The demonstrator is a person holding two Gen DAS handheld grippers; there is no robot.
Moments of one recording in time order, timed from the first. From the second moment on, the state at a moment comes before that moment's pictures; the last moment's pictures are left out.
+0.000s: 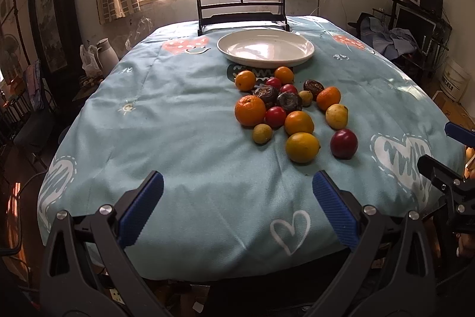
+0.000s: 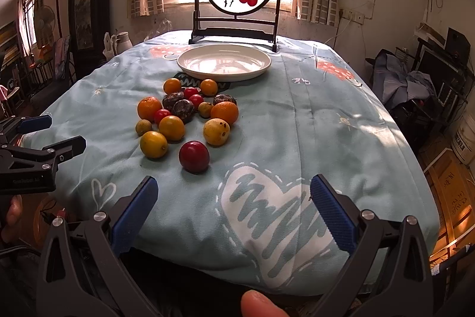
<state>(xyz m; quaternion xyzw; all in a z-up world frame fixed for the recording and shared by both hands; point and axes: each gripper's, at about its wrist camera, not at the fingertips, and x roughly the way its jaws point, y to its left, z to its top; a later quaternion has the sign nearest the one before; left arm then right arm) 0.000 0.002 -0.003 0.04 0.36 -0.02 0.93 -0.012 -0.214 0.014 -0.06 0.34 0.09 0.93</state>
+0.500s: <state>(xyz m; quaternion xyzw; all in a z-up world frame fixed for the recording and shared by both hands) 0.002 0.006 -0.003 0.03 0.37 -0.02 0.93 -0.012 -0.211 0.014 -0.06 0.34 0.09 0.93</state>
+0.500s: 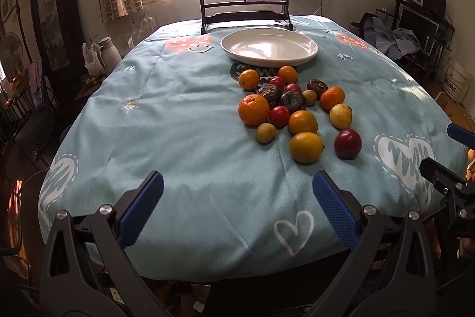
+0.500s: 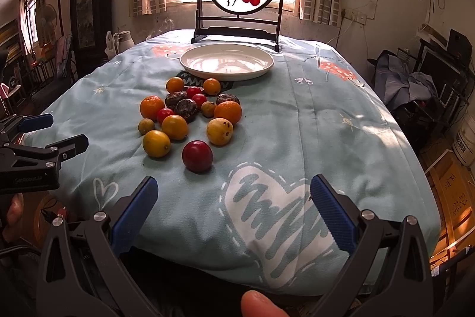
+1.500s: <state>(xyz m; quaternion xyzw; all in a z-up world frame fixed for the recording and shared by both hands) 0.002 0.008 -0.005 0.04 0.37 -0.01 0.93 -0.012 -0.210 0.014 -0.06 0.34 0.09 0.93</state>
